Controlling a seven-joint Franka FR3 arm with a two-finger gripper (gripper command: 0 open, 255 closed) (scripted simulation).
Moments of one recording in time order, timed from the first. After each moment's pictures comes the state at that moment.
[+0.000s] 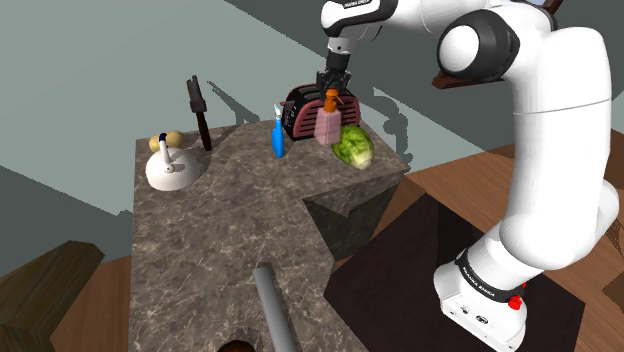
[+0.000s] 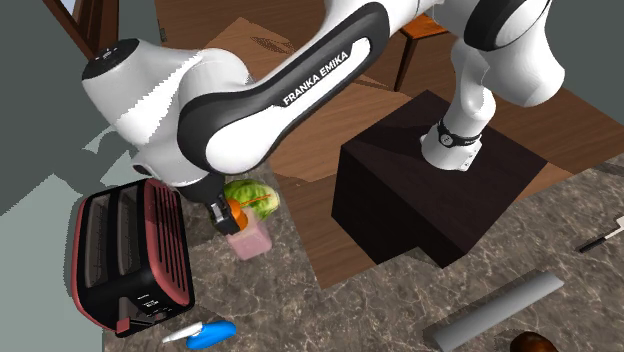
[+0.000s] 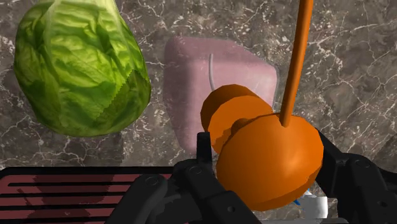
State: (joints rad) arm -0.16 0.65 -0.11 -1.29 0.20 1.86 -0.14
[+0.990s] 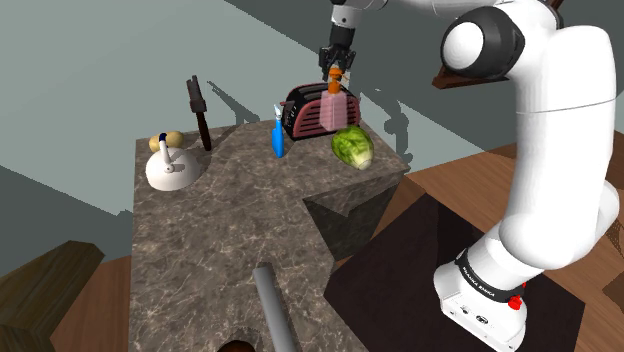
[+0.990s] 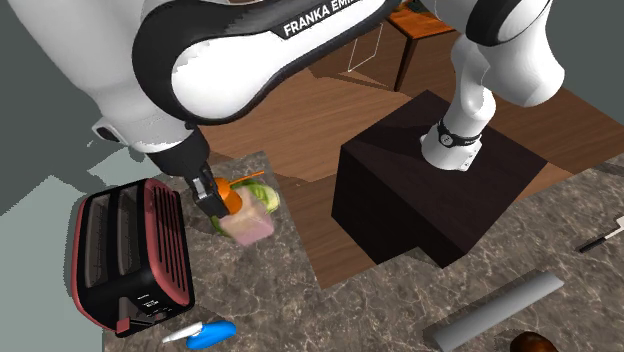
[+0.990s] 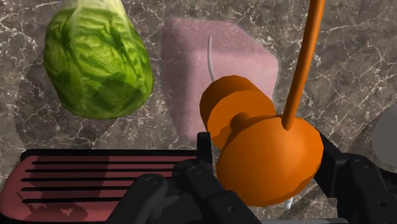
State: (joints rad) arm -0.16 0.63 -0.11 -1.13 0.19 1.68 -0.11
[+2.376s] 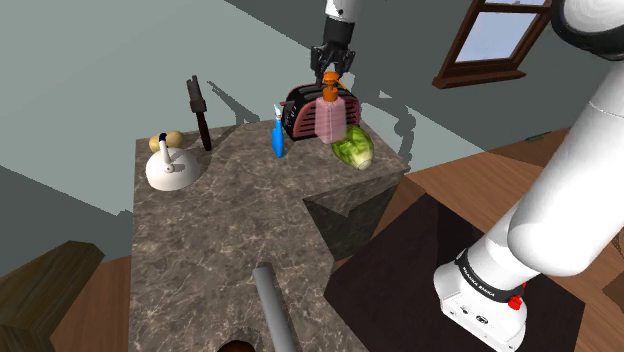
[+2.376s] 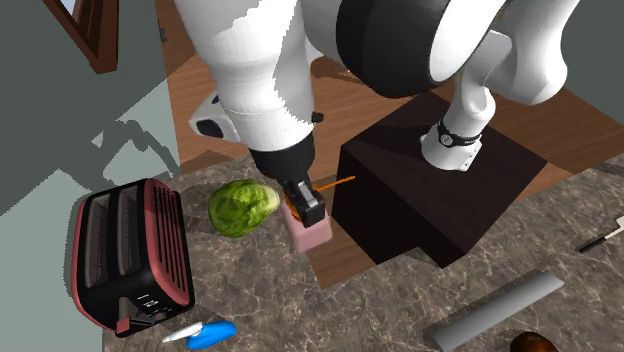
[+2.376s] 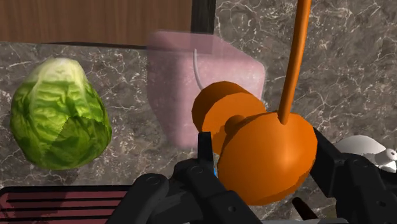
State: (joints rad) arm -0.01 0.18 -0.06 -1.68 0.15 1.81 0.06
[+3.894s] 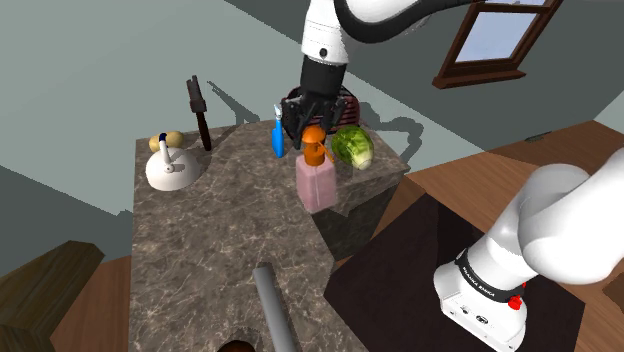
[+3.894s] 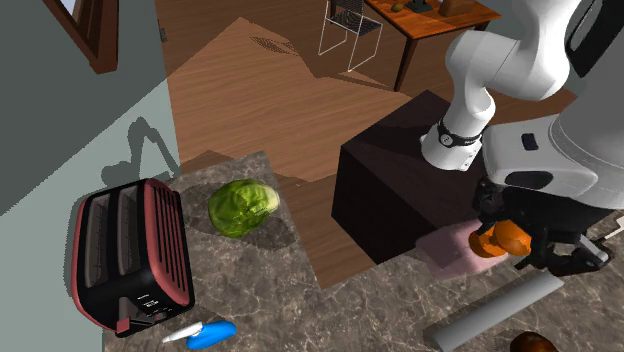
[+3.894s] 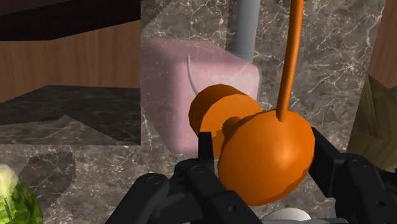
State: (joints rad) arm 0.22 -0.28 0.19 -2.23 0.22 1.96 0.50
